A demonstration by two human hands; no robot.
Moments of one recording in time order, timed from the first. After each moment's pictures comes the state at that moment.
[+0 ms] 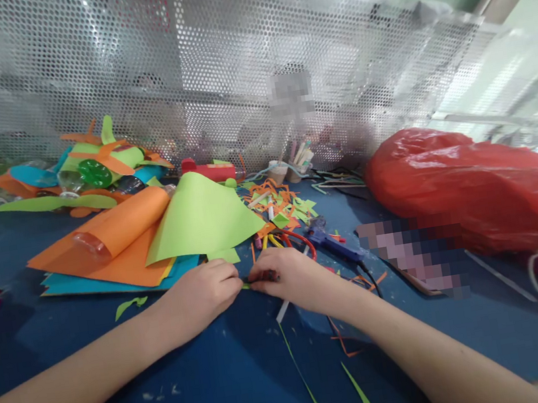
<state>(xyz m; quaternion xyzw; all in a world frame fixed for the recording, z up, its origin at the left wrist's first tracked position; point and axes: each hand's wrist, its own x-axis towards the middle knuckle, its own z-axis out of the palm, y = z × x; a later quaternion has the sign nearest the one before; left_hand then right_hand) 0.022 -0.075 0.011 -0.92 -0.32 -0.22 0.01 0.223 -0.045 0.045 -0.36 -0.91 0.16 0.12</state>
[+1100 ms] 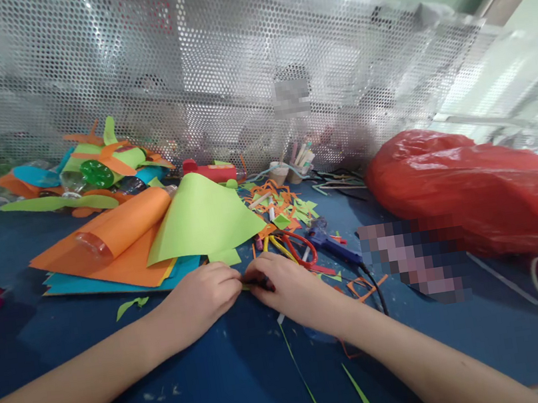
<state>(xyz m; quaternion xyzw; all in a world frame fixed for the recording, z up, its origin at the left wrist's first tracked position) 0.021 -0.076 0.009 -0.92 -0.32 -0.22 0.02 0.214 -0.062 0.041 -0.40 -0.89 0.16 0.14</state>
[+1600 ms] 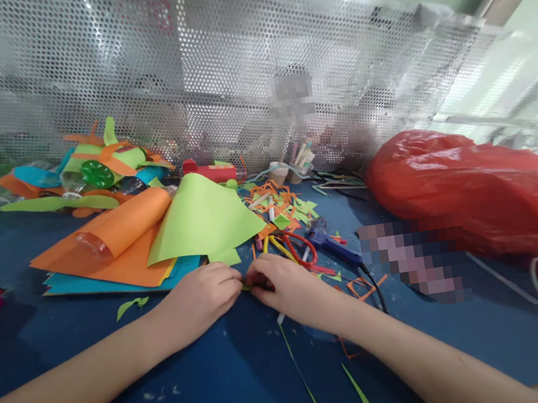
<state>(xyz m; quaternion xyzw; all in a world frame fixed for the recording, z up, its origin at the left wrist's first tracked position) 0.021 -0.076 0.009 -0.93 -0.31 -0.22 0.02 0.215 -0.061 0.040 -0.39 -0.89 0.17 0.14</state>
